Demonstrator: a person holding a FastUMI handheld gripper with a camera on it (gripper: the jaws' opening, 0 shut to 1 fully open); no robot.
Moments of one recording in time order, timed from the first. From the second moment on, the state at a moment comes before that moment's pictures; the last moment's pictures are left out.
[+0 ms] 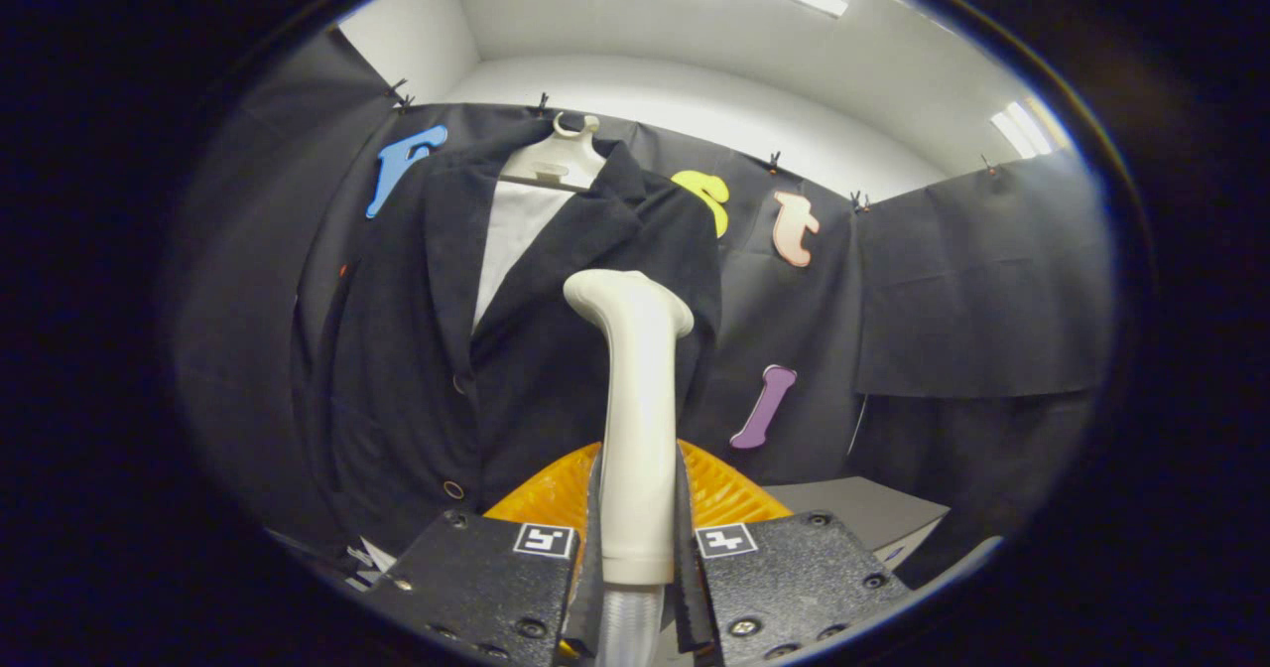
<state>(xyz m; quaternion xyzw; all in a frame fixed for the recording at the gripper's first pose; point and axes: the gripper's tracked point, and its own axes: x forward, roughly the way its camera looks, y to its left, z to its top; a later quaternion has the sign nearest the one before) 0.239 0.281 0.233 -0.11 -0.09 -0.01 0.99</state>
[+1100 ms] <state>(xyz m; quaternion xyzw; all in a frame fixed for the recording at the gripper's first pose) 0.204 0.275 0.113 -0.13 0.00 0.00 0.99</state>
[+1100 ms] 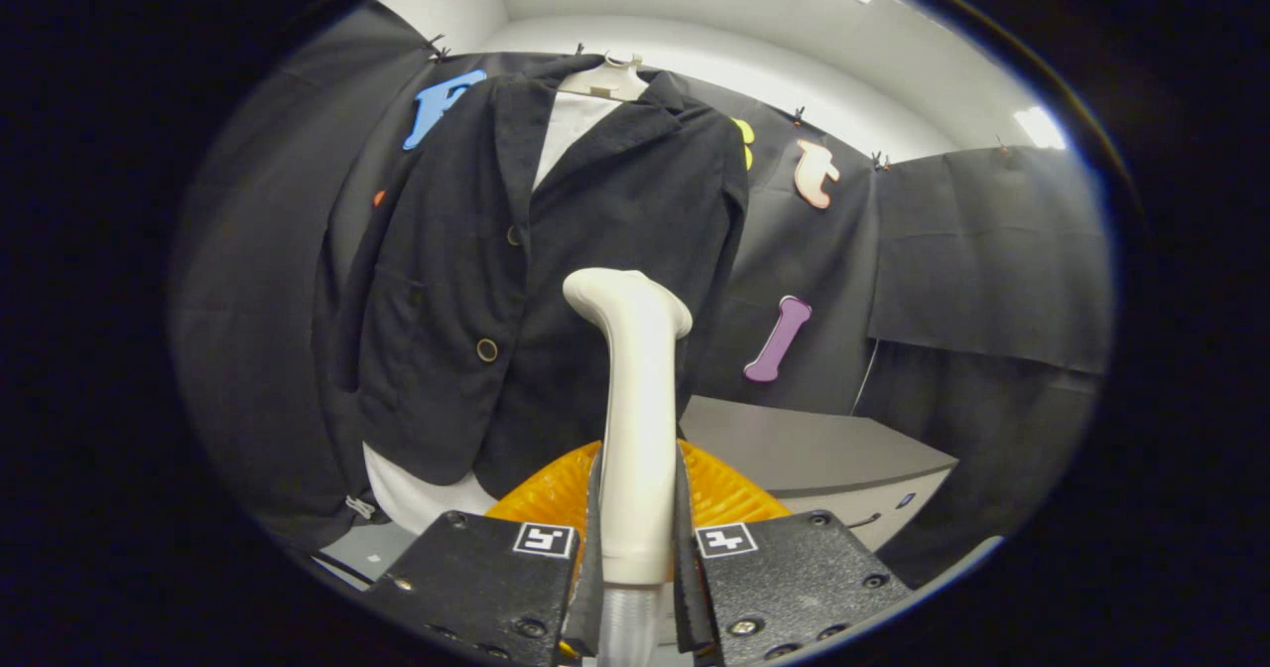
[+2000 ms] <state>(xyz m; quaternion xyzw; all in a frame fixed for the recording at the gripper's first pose) 0.168 0.262 -0.017 -0.17 0.13 0.01 0.98</state>
